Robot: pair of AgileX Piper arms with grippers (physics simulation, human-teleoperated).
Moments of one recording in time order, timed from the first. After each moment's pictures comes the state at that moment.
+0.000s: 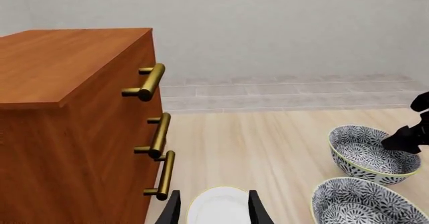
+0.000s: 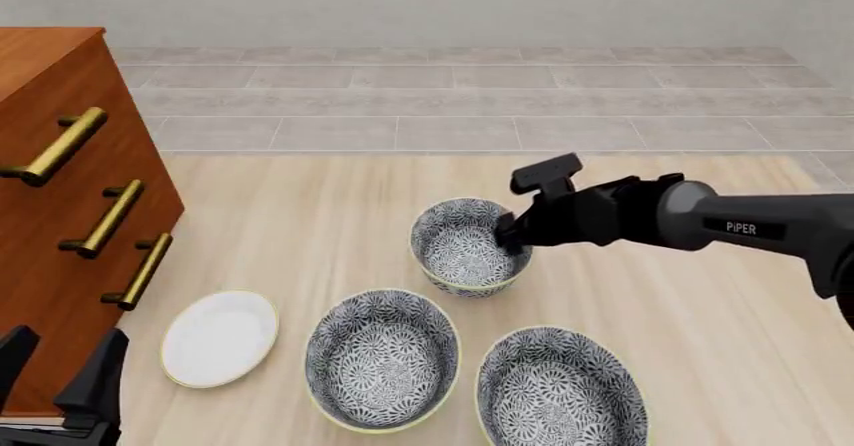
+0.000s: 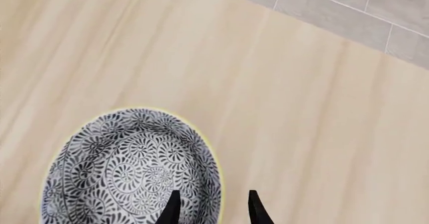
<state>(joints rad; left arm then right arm) -0.03 0.02 0.00 0.02 0.01 0.34 1.88 -1.14 0.17 -0.07</state>
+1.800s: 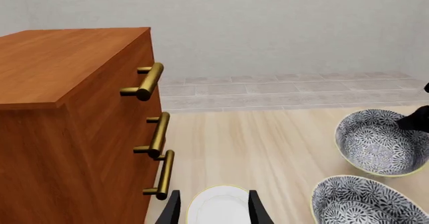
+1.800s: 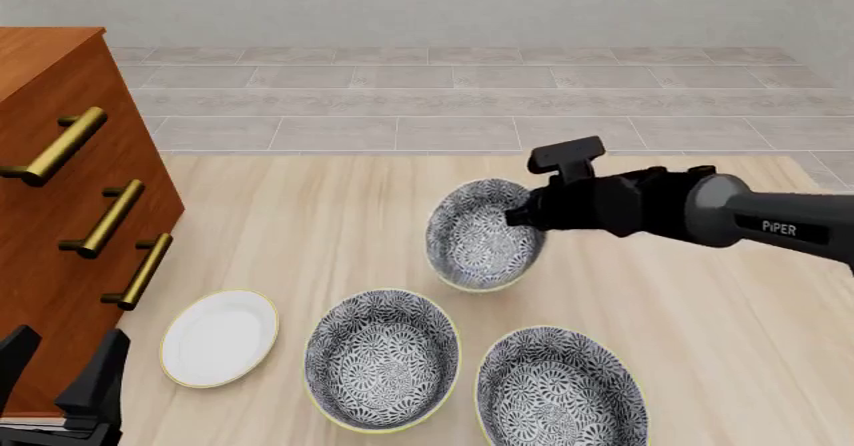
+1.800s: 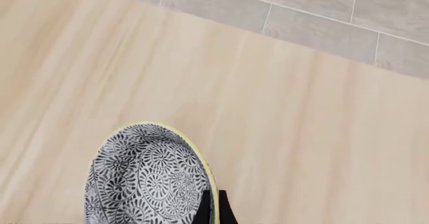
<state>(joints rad) -0.04 0.02 0.00 0.03 0.02 0.31 1.81 -1.12 0.14 -0.04</state>
